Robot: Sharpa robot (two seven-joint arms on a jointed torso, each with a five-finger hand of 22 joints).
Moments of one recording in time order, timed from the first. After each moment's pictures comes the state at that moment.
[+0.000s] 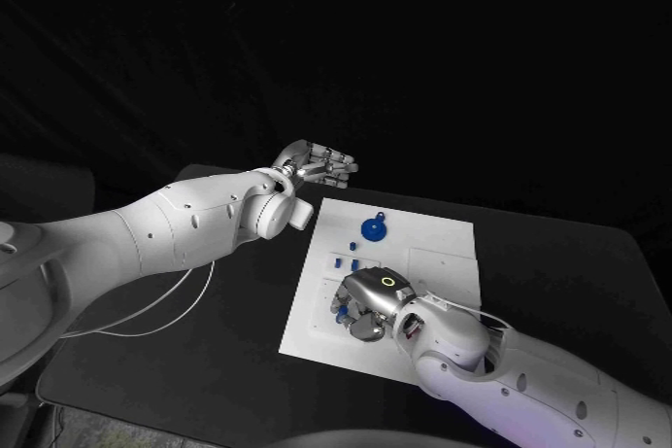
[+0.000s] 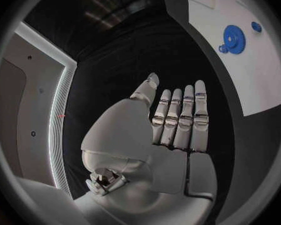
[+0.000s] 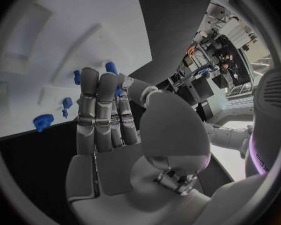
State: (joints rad) left arm 1.27 -0.56 -0.10 1.06 -0.25 -0.27 0.28; left_hand 1.38 0.02 0.05 -0.09 0.12 1.02 0.14 0.06 0.06 1.02 0.16 0.06 0.06 1.05 0.15 0.06 0.06 0.09 1.07 0.14 0.08 0.08; right arm 0.75 -0.53 0.17 1.58 -1.94 -0.20 -0.26; right_hand 1.35 -0.13 0.69 -0.16 0.05 1.25 0.08 0.06 0.10 1.29 0.07 0.06 0.05 1.44 -0.07 0.74 0.59 0.12 1.47 -0.09 0.34 1.10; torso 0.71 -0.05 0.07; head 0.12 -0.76
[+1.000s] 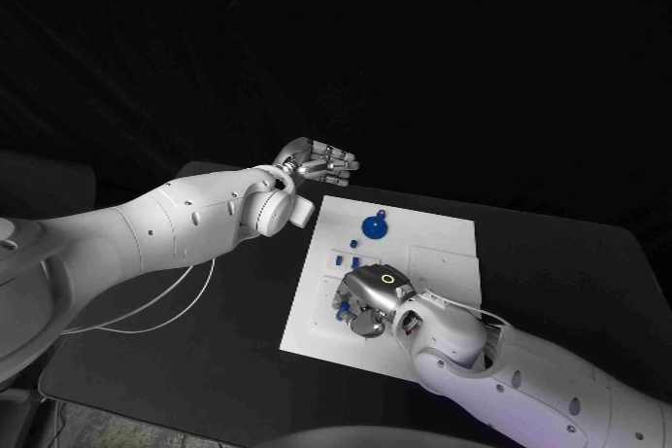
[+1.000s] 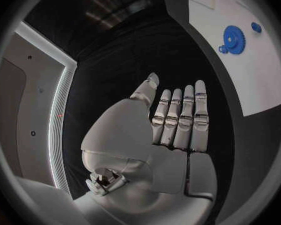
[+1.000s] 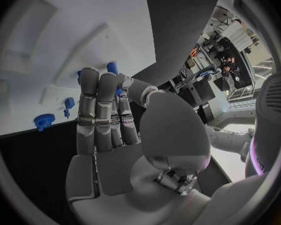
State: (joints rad) left arm 1.27 -0.56 -0.10 1.06 -0.25 -0.27 0.28; left_hand 1.38 0.02 0.05 -0.09 0.12 1.02 0.14 0.06 0.06 1.02 0.16 0.06 0.06 1.05 0.15 0.06 0.06 0.09 1.07 0.14 0.08 0.08; right arm 0.75 -0.51 0.17 1.55 -1.97 -0.21 -0.26; right_hand 1.35 -0.13 0.69 -0.17 0.05 1.25 0.08 0.06 0.10 1.29 0.07 0.06 0.05 1.44 -0.07 0.74 0.59 0.12 1.47 -0.09 0.34 1.10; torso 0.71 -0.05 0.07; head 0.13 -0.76
